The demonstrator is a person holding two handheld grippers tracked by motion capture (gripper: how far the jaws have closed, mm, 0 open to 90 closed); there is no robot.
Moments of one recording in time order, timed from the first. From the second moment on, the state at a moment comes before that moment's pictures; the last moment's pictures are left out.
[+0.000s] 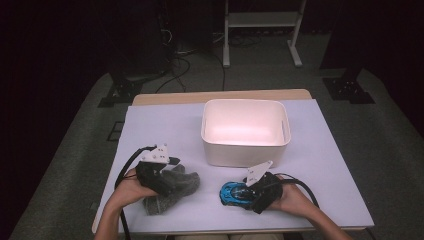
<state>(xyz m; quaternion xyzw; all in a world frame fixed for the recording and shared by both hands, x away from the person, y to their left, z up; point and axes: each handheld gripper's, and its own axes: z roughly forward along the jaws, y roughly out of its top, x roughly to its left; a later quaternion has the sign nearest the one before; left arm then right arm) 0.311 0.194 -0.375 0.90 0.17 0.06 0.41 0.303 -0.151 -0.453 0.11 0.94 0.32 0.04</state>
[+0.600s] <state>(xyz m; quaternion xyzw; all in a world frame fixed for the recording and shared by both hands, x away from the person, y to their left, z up) 0.311 0.194 -0.374 0.89 0.17 0.06 0.41 0.303 -0.151 -0.450 0.08 0.94 0.32 0.03</state>
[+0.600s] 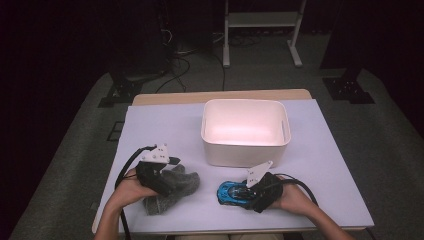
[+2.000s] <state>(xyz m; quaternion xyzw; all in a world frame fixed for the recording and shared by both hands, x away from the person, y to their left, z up) 0.312 0.204 -0.372 0.89 0.18 0.07 0.42 0.295 -0.166 -0.378 0.06 0.93 0.37 0.01</state>
